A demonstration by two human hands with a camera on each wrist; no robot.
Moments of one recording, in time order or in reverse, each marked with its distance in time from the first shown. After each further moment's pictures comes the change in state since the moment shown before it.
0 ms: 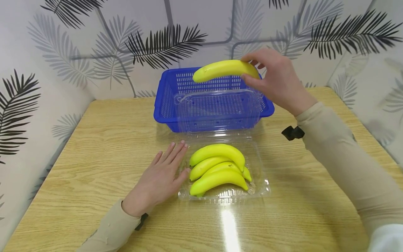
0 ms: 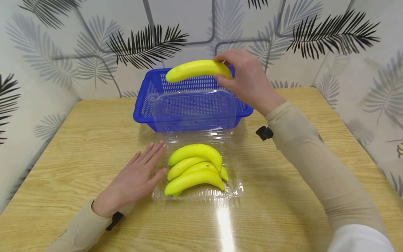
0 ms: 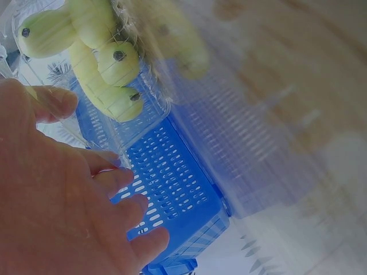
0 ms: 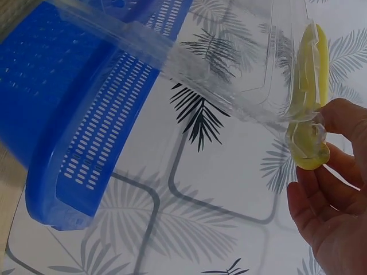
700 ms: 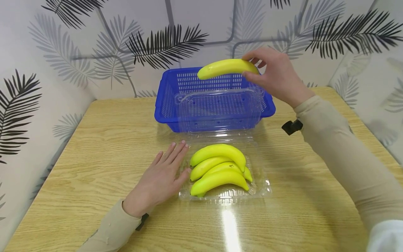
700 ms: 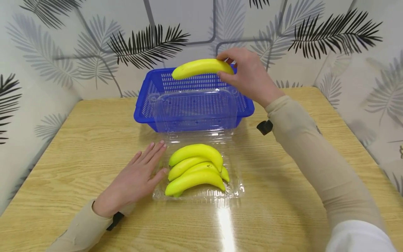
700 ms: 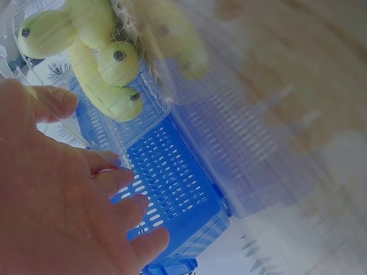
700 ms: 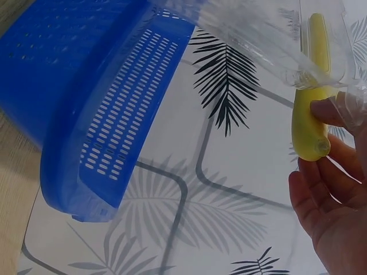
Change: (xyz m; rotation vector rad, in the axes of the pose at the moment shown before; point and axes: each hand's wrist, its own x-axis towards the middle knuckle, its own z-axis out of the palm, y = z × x) left_hand 0.000 0.000 -0.001 -0.007 -0.002 -0.006; right_hand 0.011 0.021 0.007 0.029 -0.100 0.116
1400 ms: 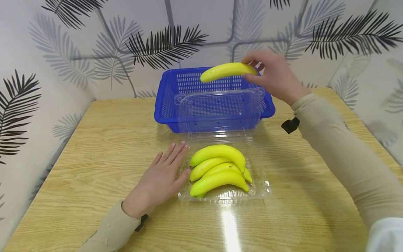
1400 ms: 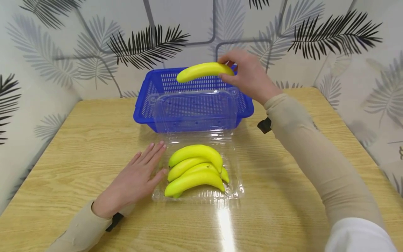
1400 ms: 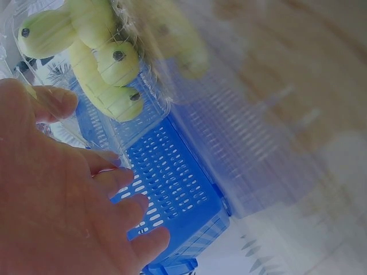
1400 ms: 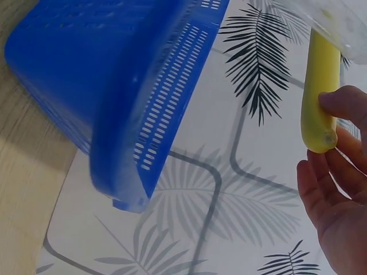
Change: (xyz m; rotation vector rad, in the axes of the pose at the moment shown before) left_hand 0.001 0.000 0.001 -0.008 0.002 -0.001; right_hand 0.007 0.025 0.010 0.073 -0.062 0.052
